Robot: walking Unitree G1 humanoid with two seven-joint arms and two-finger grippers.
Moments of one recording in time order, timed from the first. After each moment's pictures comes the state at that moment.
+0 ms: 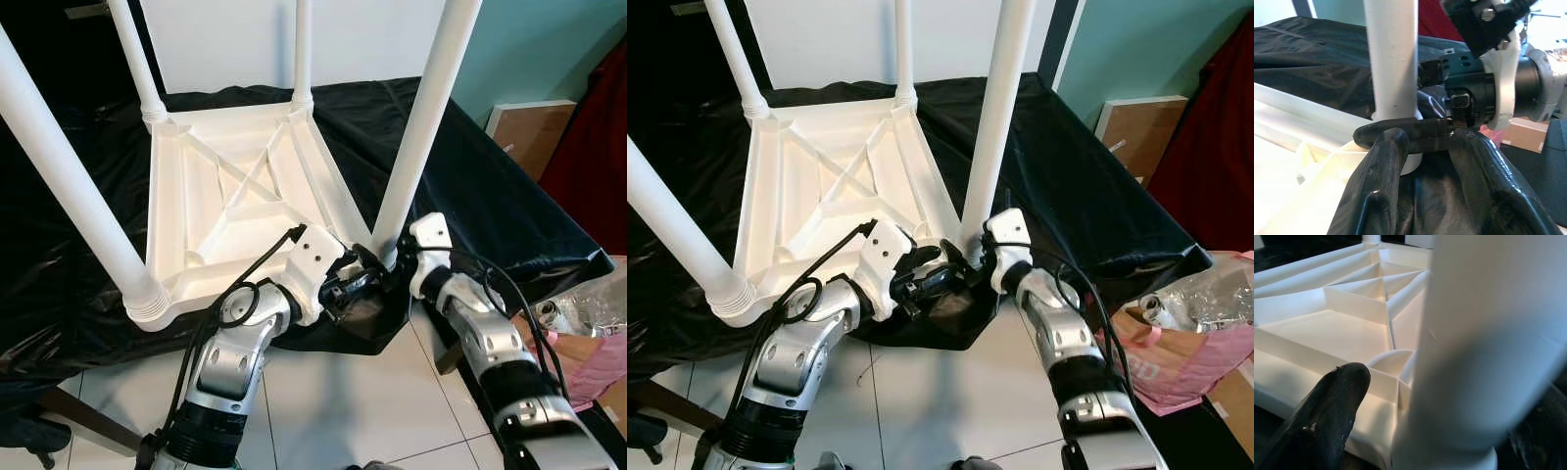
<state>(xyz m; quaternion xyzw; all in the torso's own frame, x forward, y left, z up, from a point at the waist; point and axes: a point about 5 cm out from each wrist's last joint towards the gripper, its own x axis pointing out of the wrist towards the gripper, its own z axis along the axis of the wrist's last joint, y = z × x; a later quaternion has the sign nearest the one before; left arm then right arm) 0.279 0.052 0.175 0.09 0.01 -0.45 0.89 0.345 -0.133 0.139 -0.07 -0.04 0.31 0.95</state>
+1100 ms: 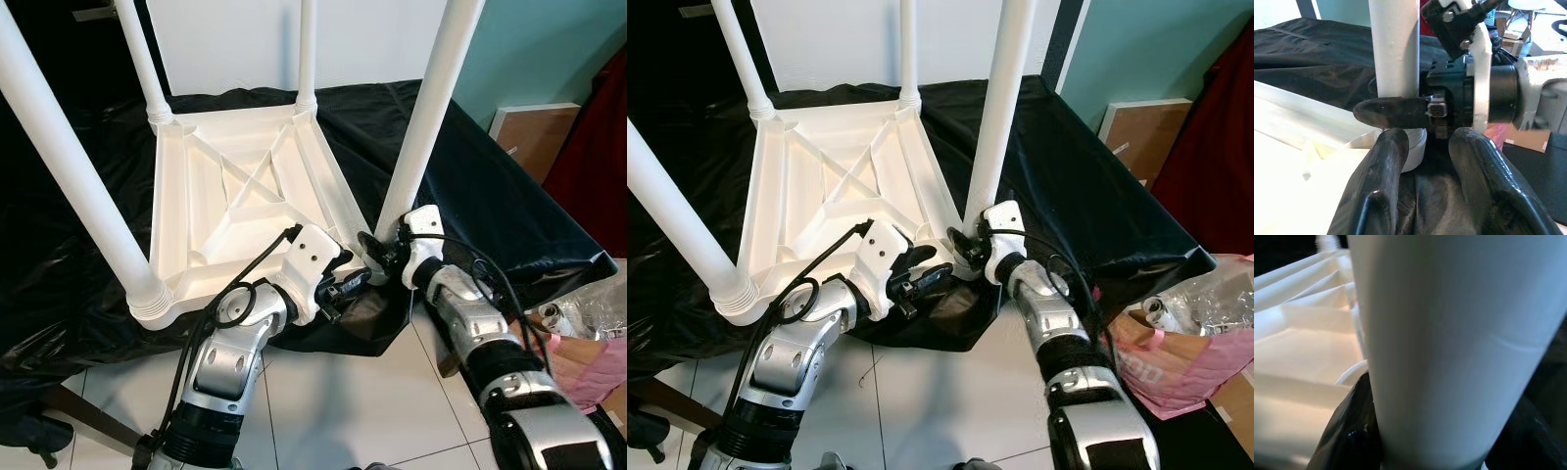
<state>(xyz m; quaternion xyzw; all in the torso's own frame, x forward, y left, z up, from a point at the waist) 0.279 0.055 0.174 0.09 0.01 -0.45 0.89 0.355 -0.128 0.129 0.00 -0.02 0.20 0.98</state>
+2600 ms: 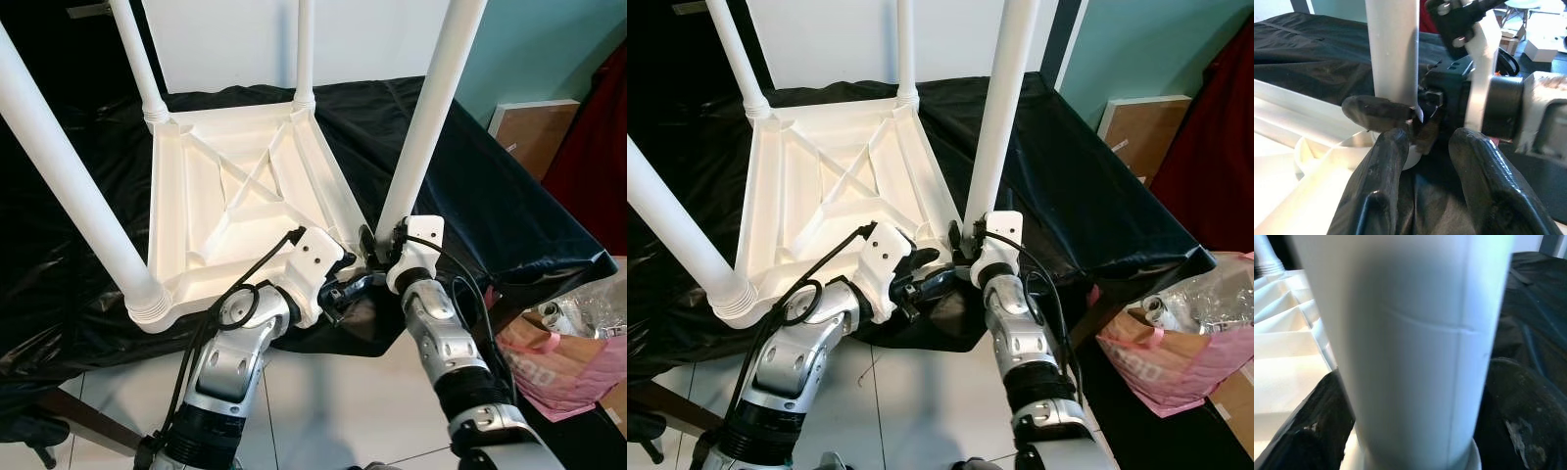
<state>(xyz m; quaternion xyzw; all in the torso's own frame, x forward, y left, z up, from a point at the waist) 0.277 0.052 0.172 0.09 0.01 -0.45 0.89 0.339 -0.120 0.129 0.04 -0.05 0.10 0.99</state>
